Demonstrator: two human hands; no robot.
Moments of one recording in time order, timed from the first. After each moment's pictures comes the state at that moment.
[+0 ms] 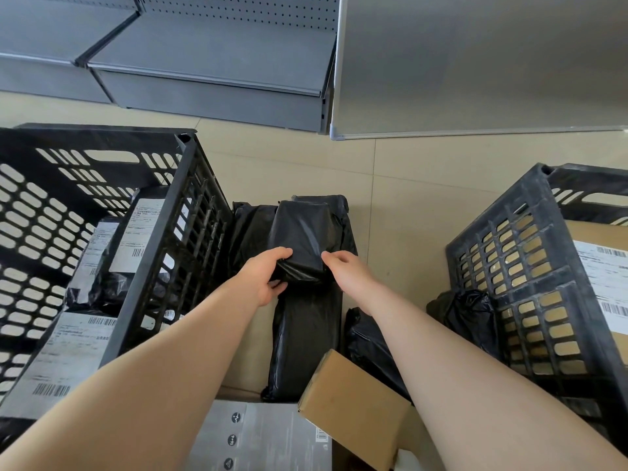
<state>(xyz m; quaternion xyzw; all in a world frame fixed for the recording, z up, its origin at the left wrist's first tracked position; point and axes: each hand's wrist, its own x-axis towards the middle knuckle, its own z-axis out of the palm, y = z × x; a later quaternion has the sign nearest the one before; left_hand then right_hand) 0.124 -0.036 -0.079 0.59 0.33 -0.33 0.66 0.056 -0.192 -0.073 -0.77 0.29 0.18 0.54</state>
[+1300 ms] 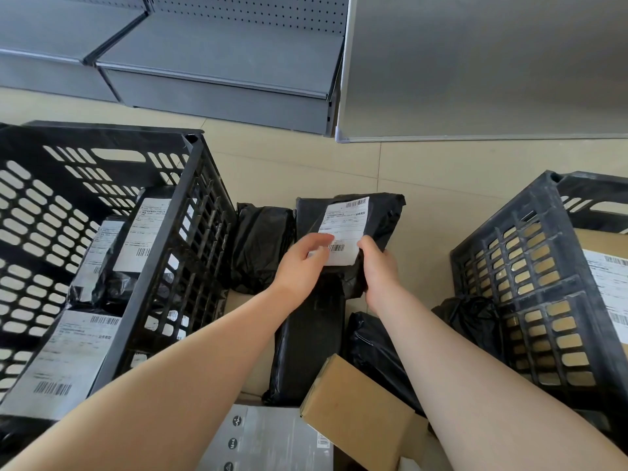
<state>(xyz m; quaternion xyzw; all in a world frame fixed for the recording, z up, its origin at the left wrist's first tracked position) 0.094 -0.069 -0.056 0.78 -0.06 -0.23 0.58 0.061 -0.204 -0.062 -0.52 0.47 -0.01 0.71</state>
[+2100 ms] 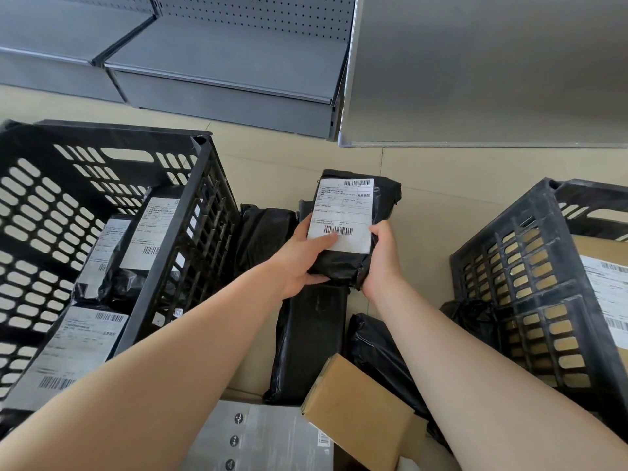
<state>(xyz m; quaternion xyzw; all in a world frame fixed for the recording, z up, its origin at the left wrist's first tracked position) 0.112 -0.068 -0.021 0.62 0.11 -0.38 0.67 0.070 -0.196 -0.034 -0.45 0.38 -0.01 0.81</state>
